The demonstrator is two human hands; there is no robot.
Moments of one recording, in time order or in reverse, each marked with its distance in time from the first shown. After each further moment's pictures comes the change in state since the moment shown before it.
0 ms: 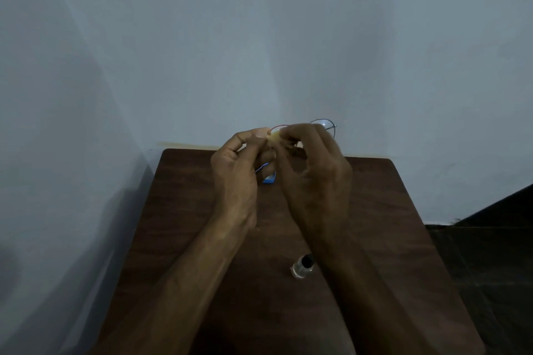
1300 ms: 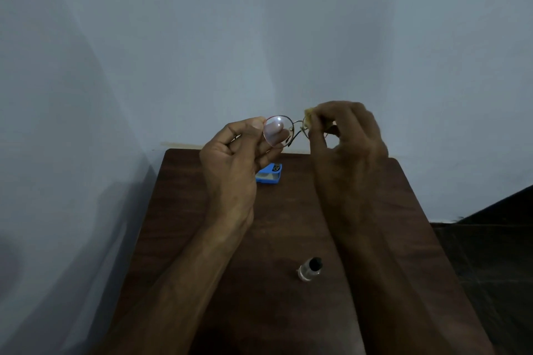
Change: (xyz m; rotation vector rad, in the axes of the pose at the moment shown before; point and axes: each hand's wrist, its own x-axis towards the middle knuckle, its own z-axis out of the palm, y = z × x) left_hand 0.009 0.020 -0.007 0.005 -0.004 0.154; right_hand 0.031 0.018 0.004 -0.152 0.172 -0.022
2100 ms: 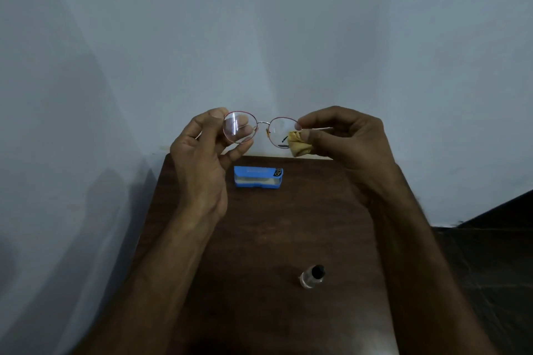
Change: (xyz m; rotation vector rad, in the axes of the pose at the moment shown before) left_hand 0.036 0.021 -0.027 -0.049 0.074 -0.007; right_hand 0.041 0.019 -0.010 0.753 -0.594 0.582
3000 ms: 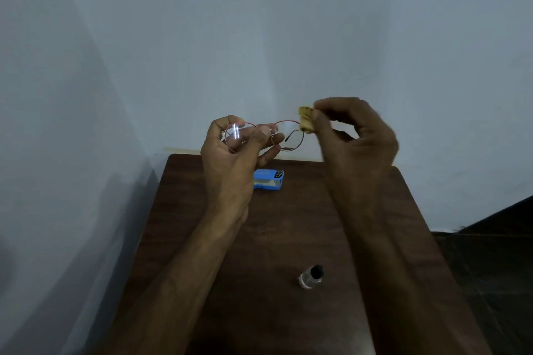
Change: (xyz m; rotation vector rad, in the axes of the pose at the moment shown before) left_hand -0.020 -0.013 0.017 0.112 -0.119 0.059; right_hand -0.018 -0.005 0.032 -0.289 0.449 -0.422
